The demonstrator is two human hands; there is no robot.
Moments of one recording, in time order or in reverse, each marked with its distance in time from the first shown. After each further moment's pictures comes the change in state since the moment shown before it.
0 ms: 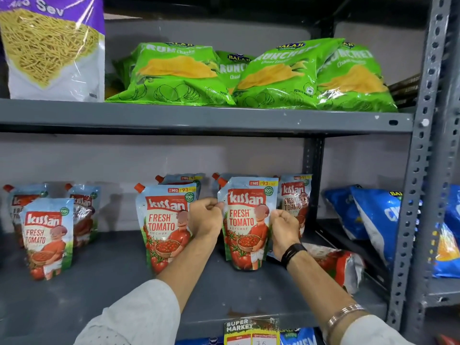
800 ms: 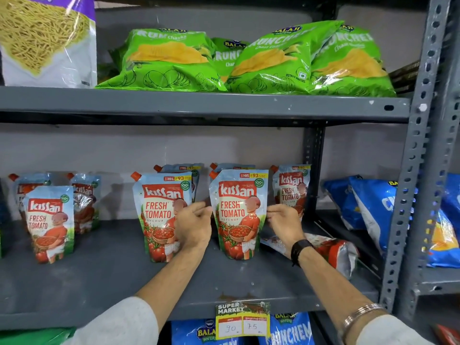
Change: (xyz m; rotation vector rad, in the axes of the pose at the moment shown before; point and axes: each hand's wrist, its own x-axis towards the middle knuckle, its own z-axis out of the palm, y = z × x) left_hand -0.034 -0.026 -0.019 0.044 0.078 -0.016; right_hand 0.008 0.005 -0.034 -0.365 -0.168 -0.162
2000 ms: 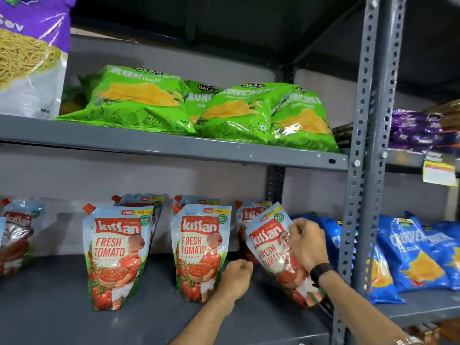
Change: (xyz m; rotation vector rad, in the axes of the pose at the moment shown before) left_hand -0.085 0.026 0.116 0.036 -0.790 -0.120; right_hand 0.006 -0.050 -0.132 -0.520 0.317 -0.300
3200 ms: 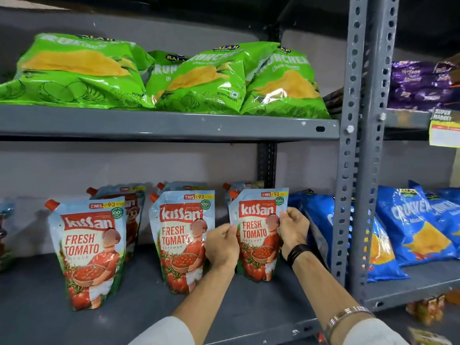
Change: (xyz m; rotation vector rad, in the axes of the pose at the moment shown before) left_hand 0.058 0.012 0.024 -0.095 0.523 0.073; right_hand 0.036 0.054 0.071 0.703 0.155 0.503
